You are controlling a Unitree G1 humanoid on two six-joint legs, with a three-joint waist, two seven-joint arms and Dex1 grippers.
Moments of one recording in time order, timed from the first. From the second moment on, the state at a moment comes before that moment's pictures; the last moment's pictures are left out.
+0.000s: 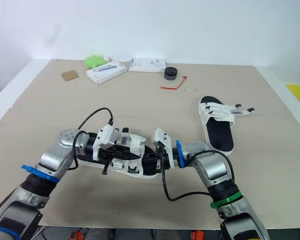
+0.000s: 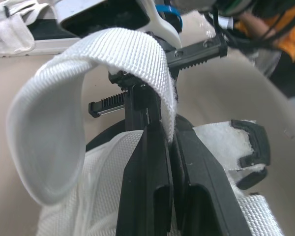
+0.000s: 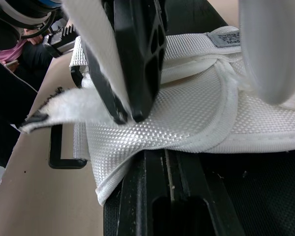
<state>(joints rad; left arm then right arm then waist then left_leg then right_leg) -0.55 0.48 -0.30 0.10 -0.33 0.11 -1.37 -0.47 -0.47 0.28 0.00 0.37 0.62 1.18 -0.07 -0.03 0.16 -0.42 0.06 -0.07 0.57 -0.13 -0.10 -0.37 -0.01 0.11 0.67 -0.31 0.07</state>
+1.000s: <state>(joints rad) -0.59 0.47 -0.27 0.10 -0.35 0.20 -1.38 -0.46 -0.46 0.27 -0.01 0.37 0.62 1.17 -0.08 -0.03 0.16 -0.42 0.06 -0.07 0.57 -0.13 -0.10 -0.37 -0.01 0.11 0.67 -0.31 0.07</state>
